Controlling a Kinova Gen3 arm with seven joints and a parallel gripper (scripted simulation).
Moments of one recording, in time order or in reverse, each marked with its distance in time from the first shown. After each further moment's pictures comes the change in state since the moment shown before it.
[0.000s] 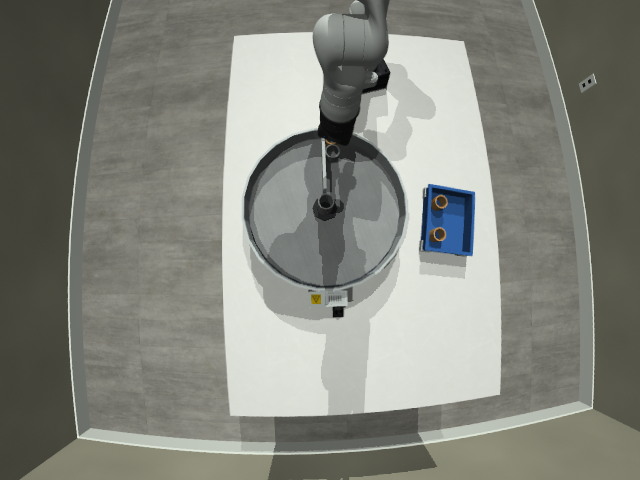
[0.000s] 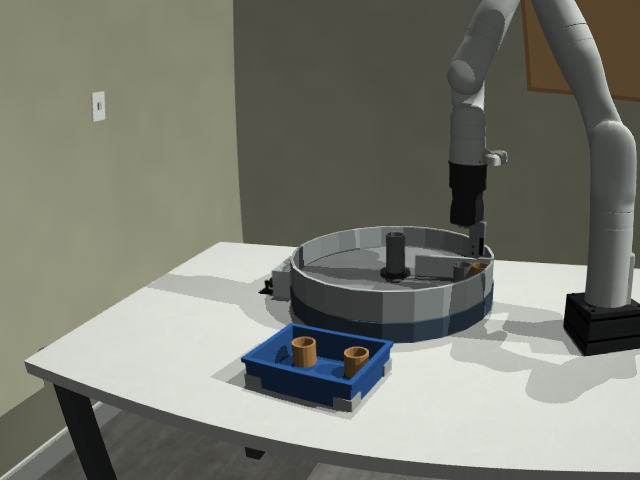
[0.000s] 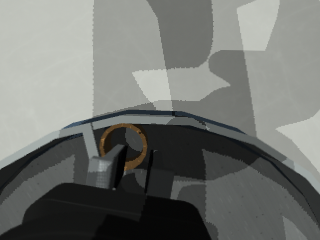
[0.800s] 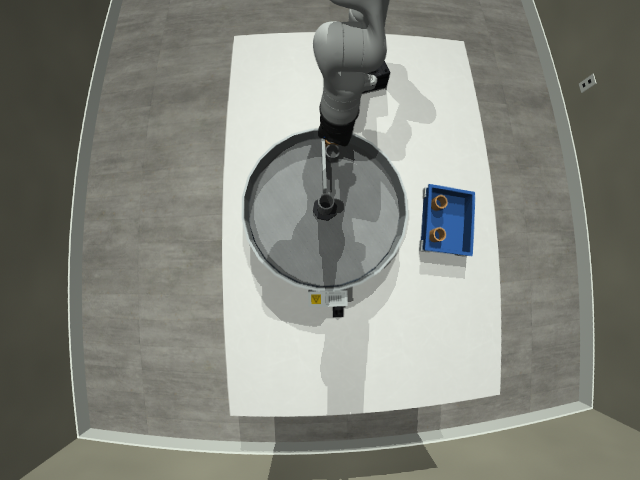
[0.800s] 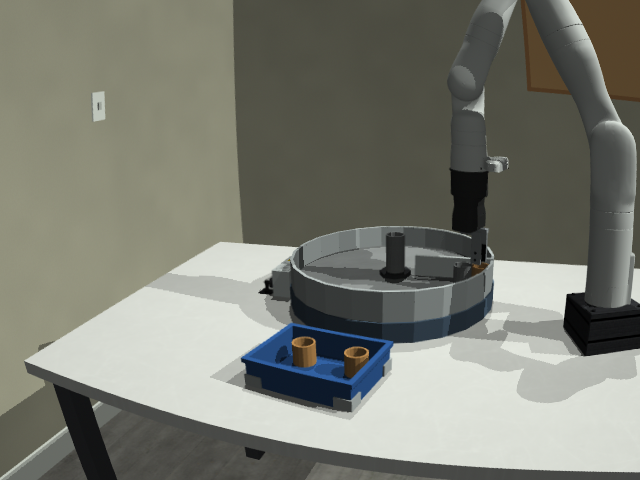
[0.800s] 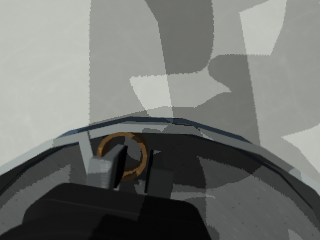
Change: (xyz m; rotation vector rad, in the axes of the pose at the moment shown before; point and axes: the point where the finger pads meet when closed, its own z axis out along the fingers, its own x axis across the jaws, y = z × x) arm -0.001 -0.005 0.012 0.017 -0.005 -0.001
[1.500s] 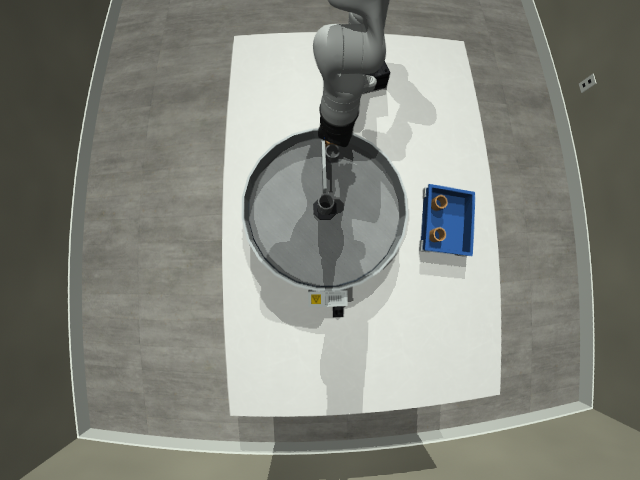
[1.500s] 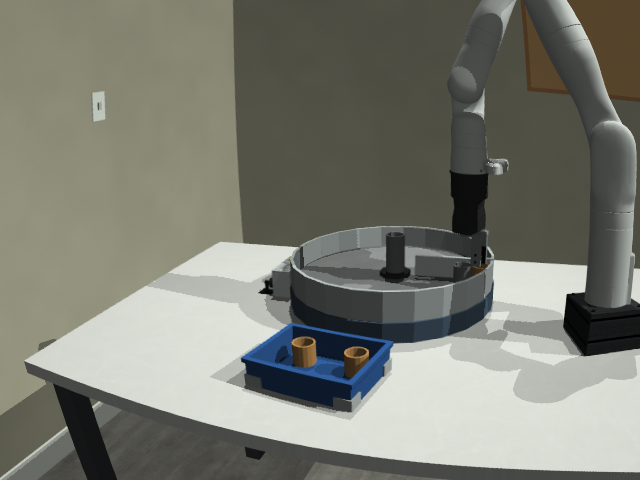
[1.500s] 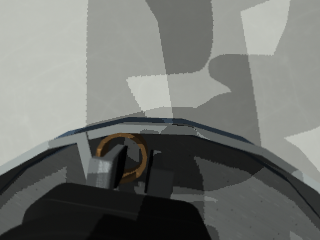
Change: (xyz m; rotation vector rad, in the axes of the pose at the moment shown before) arm 0.000 0.000 0.004 0.001 0.000 0.000
